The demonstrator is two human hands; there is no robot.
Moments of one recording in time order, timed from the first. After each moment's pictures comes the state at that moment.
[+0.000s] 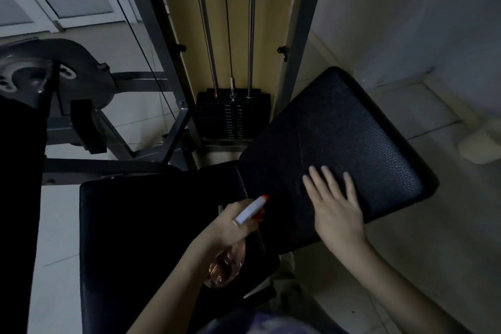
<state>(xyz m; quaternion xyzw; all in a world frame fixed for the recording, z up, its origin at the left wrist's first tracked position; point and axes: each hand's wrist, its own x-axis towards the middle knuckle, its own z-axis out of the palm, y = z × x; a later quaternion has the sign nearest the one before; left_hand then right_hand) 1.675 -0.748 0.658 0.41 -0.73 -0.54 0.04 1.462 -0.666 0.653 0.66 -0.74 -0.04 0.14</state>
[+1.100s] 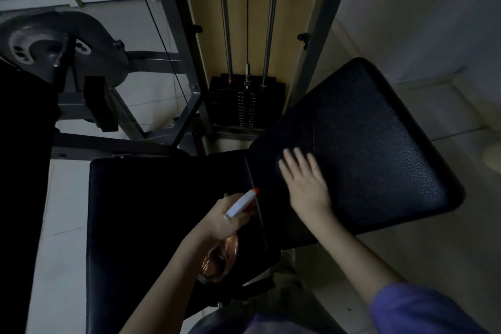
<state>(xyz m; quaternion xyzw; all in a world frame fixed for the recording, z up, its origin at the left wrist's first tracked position) 1.695 -0.743 0.650 0.51 -0.65 -0.56 0.06 1.492 -0.729 0.634 0.73 -0.66 -0.15 0.09</state>
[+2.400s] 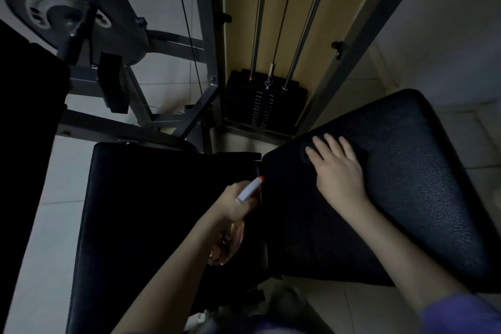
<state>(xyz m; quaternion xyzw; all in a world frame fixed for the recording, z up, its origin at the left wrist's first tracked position) 1.681 -0.807 0.606 0.56 -0.61 -0.55 0.11 1.454 -0.812 0.649 0.76 -0.64 -0.03 0.09</state>
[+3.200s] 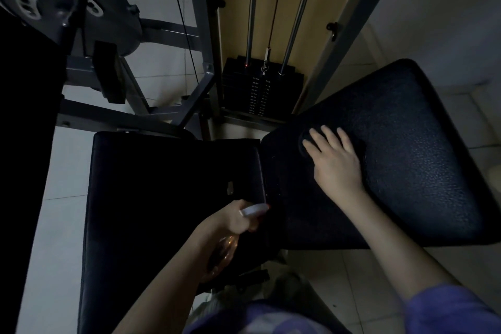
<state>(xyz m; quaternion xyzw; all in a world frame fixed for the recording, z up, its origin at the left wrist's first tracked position) 1.690 -0.757 0.581 0.51 -0.61 -0.60 -0.10 1.460 -0.779 0.637 0.76 -0.64 -0.01 0.12</state>
